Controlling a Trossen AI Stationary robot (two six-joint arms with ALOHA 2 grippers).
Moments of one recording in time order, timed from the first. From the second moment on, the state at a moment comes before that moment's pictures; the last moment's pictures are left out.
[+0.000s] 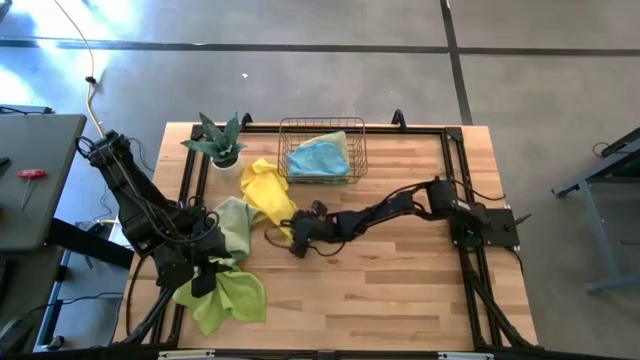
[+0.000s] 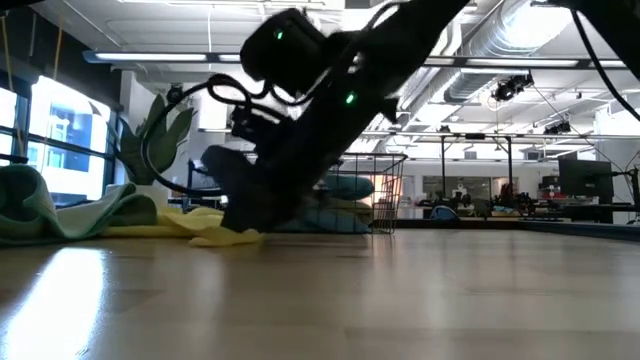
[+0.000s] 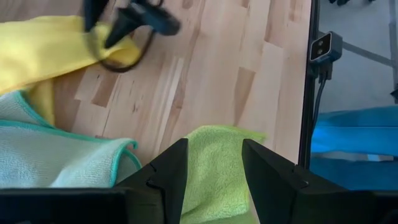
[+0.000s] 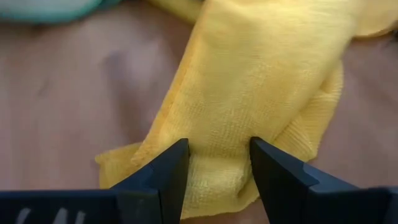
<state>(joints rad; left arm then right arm) -0.79 1.07 1.01 -1.02 -0.44 -1.10 0.14 2.28 1.46 -0.05 0.34 0.42</state>
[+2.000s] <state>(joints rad) -0.69 1.07 1.01 -0.86 -0.57 -0.94 0.36 2.14 1.47 -0.87 0.16 0.70</state>
